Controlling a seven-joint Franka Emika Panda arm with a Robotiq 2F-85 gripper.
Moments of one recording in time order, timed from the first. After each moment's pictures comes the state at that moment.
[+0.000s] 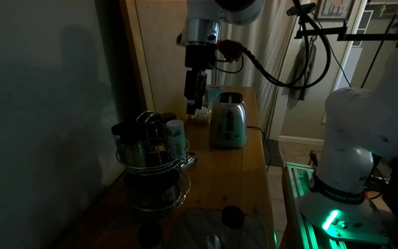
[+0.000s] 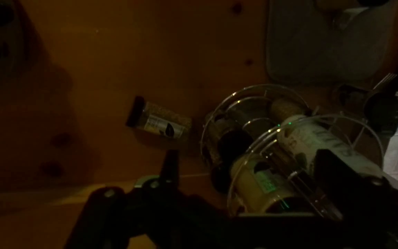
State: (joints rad) arm 0.08 -0.48 -0.02 -2.43 0.19 2.01 -0.10
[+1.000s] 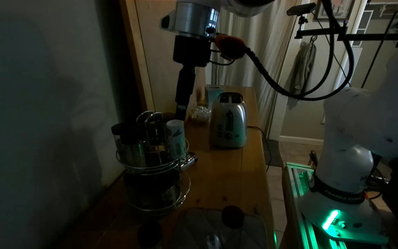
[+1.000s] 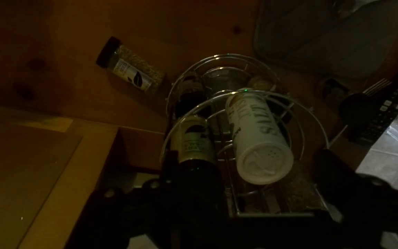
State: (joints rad) arm 0.13 -0.51 0.14 -2.43 0.12 2.11 -0.08
